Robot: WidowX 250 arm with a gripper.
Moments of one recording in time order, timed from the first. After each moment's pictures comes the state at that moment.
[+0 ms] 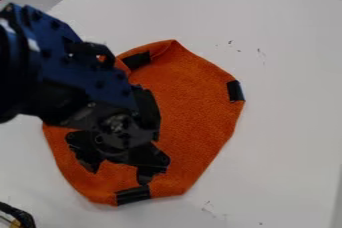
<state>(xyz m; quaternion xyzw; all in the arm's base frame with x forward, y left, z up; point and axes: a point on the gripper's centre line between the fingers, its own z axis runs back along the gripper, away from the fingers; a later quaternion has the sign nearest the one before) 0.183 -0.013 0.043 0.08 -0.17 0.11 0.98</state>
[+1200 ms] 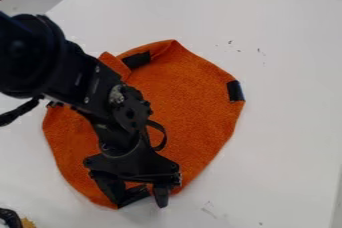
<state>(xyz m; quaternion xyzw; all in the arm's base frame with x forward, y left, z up) 0.181 -0.029 0.003 -0.05 -0.09 0.14 0.98</state>
